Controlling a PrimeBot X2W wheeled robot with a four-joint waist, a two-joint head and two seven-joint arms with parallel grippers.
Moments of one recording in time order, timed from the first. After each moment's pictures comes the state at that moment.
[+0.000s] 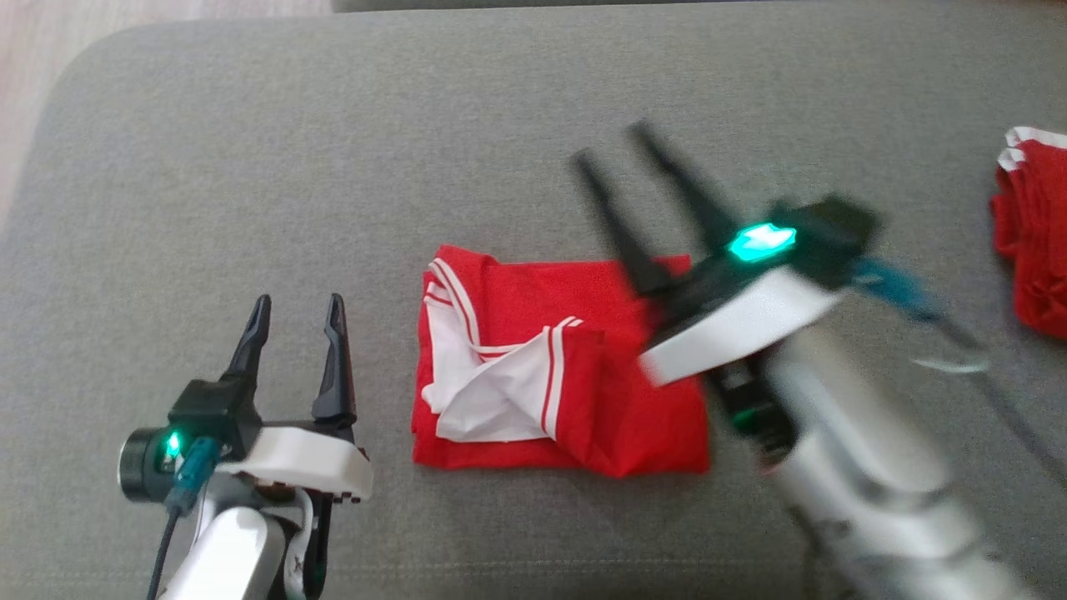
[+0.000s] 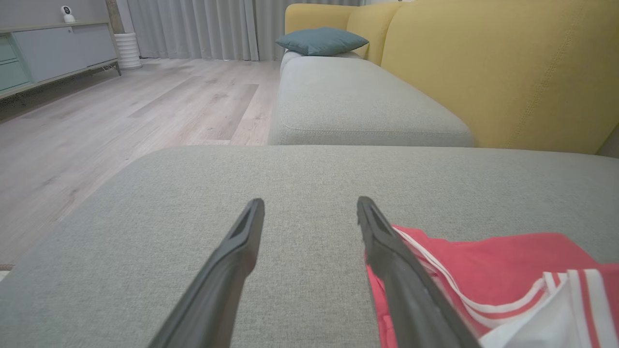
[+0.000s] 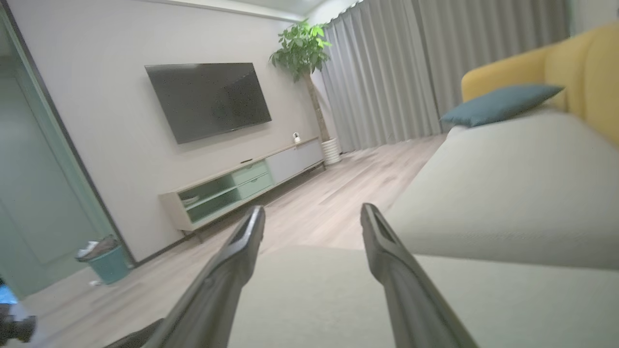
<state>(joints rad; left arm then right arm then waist) -0.12 0.26 -0.41 0.07 -0.35 0.31 -0.23 -0.51 -0.10 0.58 0.23 0.57 0.13 -0.17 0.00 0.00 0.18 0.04</state>
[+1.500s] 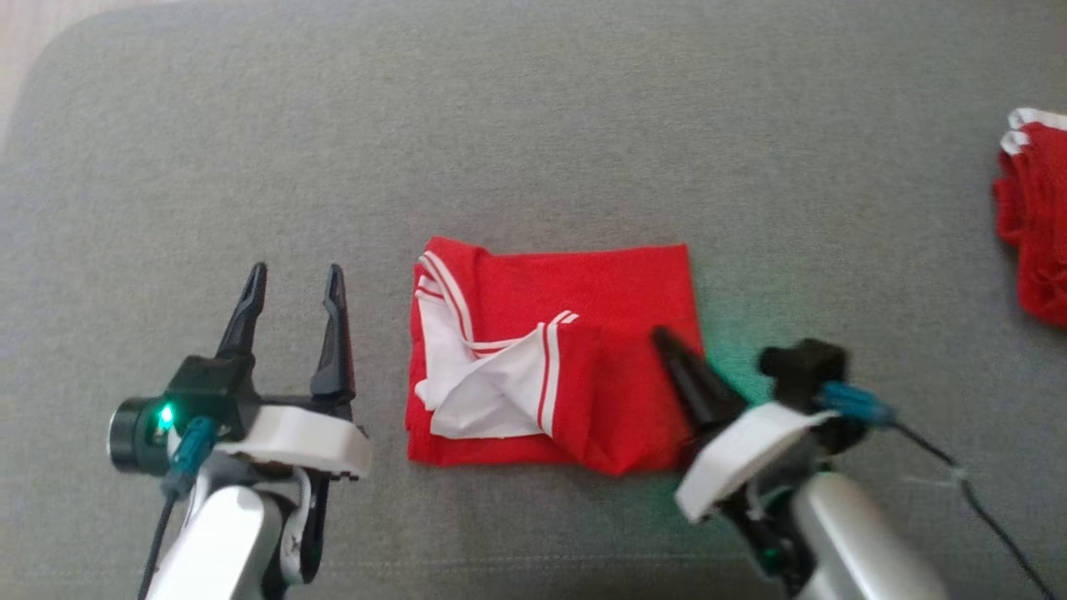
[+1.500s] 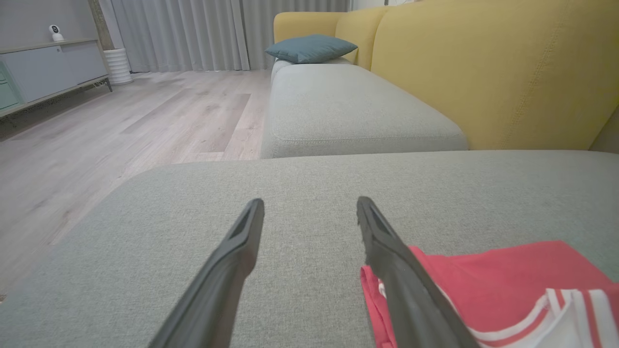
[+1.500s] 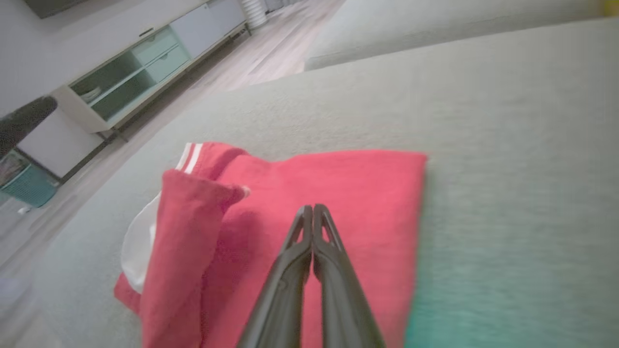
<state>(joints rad) -0.16 0.29 -0.44 0.02 -0.34 0.34 -0.21 -0.18 -0.09 0.40 0.25 0.38 0.13 0.05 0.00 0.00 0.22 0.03</state>
